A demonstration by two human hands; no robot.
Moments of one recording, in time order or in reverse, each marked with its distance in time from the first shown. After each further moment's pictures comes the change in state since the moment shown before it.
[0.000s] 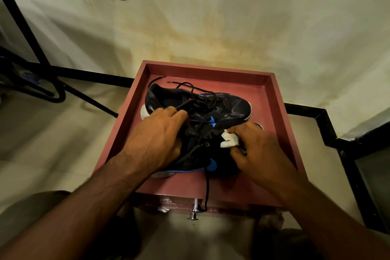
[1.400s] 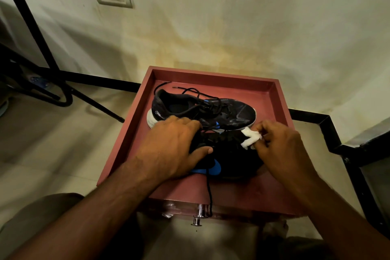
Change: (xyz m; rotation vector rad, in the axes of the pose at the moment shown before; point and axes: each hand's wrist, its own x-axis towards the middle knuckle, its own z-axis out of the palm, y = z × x) left_hand -0.002 0.010 -0.009 0.063 -0.135 0.016; right_hand 0.011 0.013 -0.017 -0.018 0.186 0.195
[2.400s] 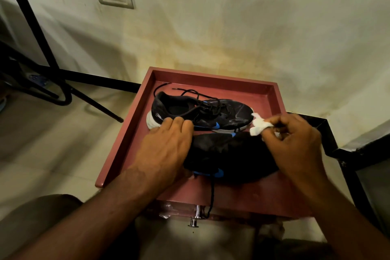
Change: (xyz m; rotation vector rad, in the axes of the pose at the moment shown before) left_hand -0.015 0.008 0.000 0.175 0.035 -0.021; right_hand 0.000 -0.007 -0.024 0.082 0.260 -0.065
